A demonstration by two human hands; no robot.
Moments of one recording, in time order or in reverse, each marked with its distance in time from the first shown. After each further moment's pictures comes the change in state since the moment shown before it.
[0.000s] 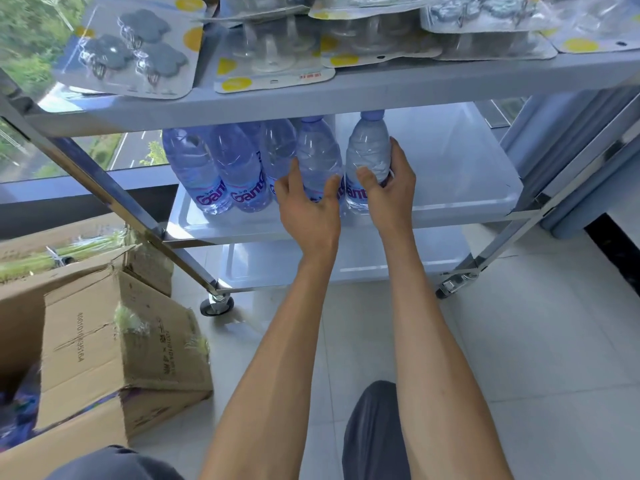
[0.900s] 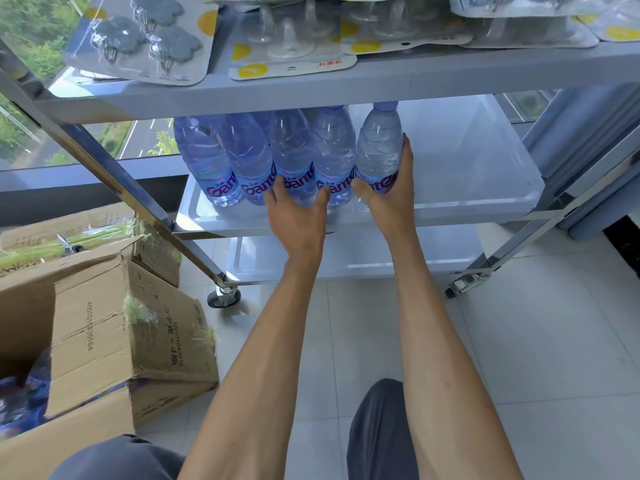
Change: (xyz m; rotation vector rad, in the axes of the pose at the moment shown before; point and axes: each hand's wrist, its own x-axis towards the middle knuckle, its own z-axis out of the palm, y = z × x) left_hand 0.019 -0.050 -0.015 0.182 -0.011 -0.138; right_hand -0.004 0.029 0.015 0.032 -0.097 0.071
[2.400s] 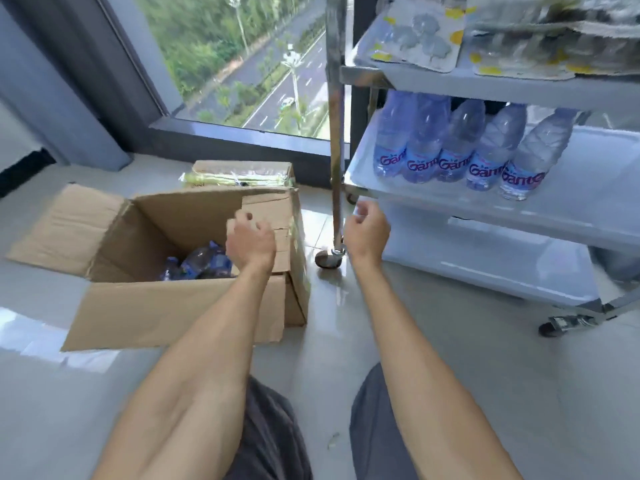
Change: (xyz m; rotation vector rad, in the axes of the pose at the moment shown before) left_hand -0.014 -0.144 -0.352 0.398 0.343 -0.313; right_hand -0.227 -0.077 0.222 -0.282 -0.122 0.083
